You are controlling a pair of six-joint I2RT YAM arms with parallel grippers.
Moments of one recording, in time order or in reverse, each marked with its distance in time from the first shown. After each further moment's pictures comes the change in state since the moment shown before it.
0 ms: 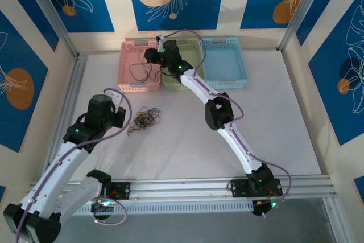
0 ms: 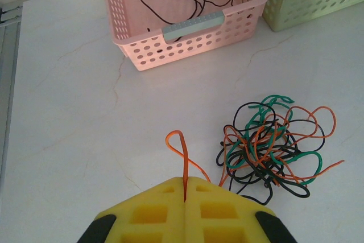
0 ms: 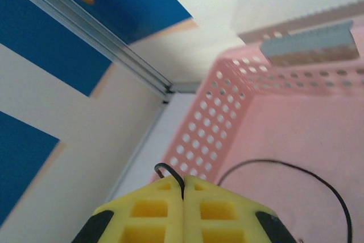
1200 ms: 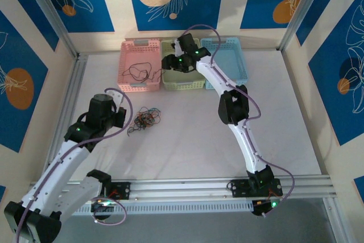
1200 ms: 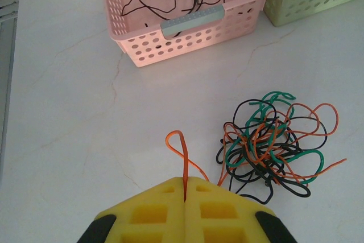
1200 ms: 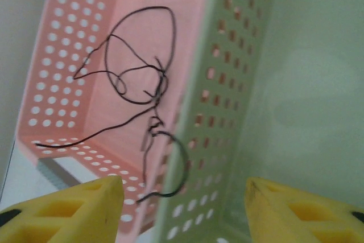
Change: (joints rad) left arm 0.000 0.019 0.000 0.000 0.000 0.000; right arm -0.115 -0.261 -0.213 -0.673 -0.085 -0.229
